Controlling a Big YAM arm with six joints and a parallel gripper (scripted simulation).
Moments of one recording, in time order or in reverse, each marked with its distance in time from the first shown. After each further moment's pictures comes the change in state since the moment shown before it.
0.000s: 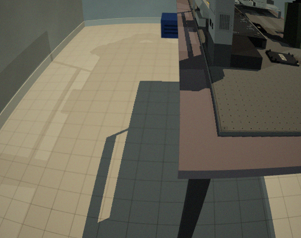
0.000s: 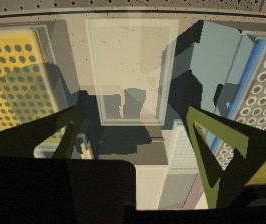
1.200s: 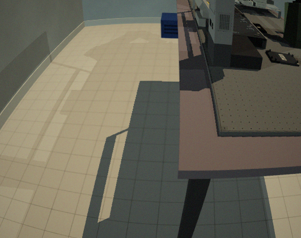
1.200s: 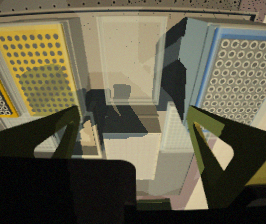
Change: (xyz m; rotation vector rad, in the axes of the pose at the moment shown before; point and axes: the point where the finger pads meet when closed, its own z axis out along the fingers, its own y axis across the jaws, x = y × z) arm 0.000 -0.001 -0.053 0.000 0.001 0.000
